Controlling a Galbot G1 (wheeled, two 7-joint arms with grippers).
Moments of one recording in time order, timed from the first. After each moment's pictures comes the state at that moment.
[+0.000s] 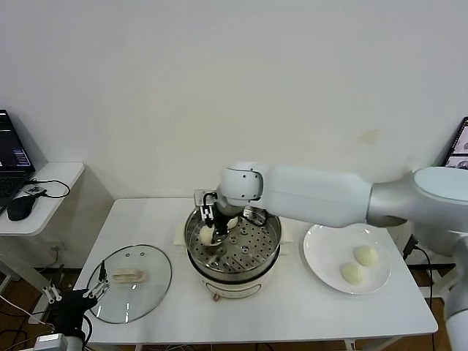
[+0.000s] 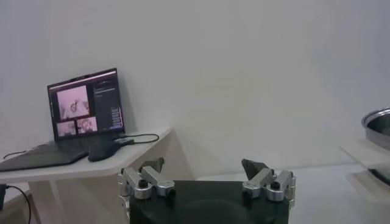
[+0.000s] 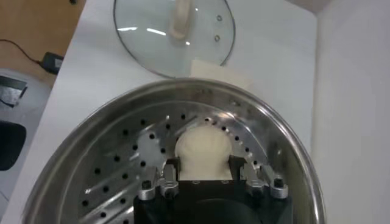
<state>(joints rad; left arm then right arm) 1.78 -1.25 -0.76 -2.18 -0.21 0.04 -0.27 0.44 1.29 -1.25 1.38 0.53 -0.68 -0.74</state>
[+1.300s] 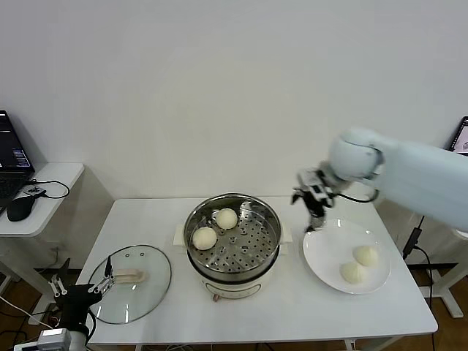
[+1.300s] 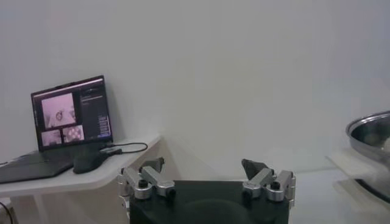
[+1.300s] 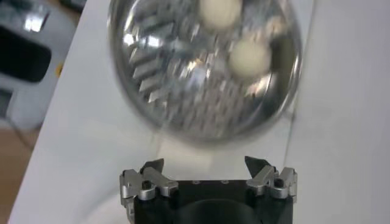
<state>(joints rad) 1.77 -1.21 -0.74 -2.20 -0.22 0.07 -0.26 0.54 0.58 -1.21 1.64 0.11 -0.35 -1.14</state>
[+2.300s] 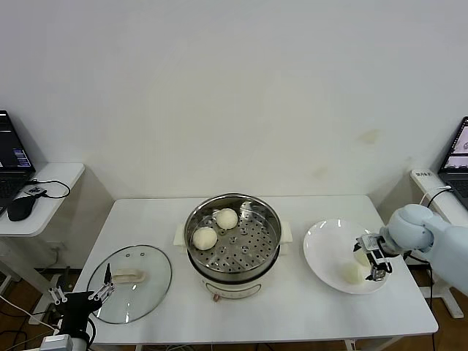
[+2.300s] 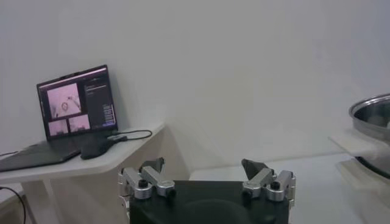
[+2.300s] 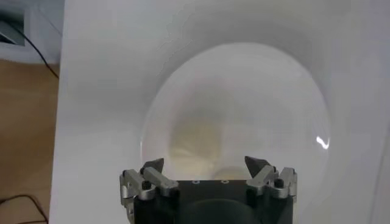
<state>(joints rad) 1.79 -1.24 -0.74 -2.18 -0.19 0.07 -0.26 -0.21 0.44 -0.65 1.52 -0.25 -0.25 -1.07</state>
